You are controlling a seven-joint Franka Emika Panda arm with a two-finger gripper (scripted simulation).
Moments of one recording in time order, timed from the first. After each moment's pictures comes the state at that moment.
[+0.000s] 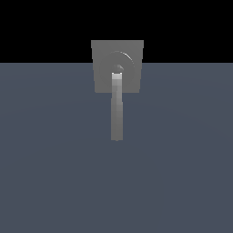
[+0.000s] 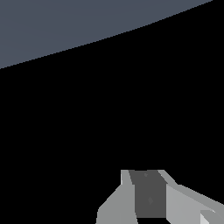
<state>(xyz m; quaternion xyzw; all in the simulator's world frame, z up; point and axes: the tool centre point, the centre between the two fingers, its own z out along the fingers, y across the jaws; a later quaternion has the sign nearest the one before) -0.199 0.165 0.611 0.32 0.38 -0.33 0.80</state>
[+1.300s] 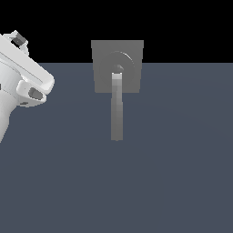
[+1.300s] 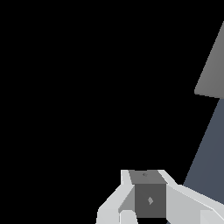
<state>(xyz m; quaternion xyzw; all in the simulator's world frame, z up) -0.073 0.229 0.340 -0.36 0.24 -0.75 0.49</state>
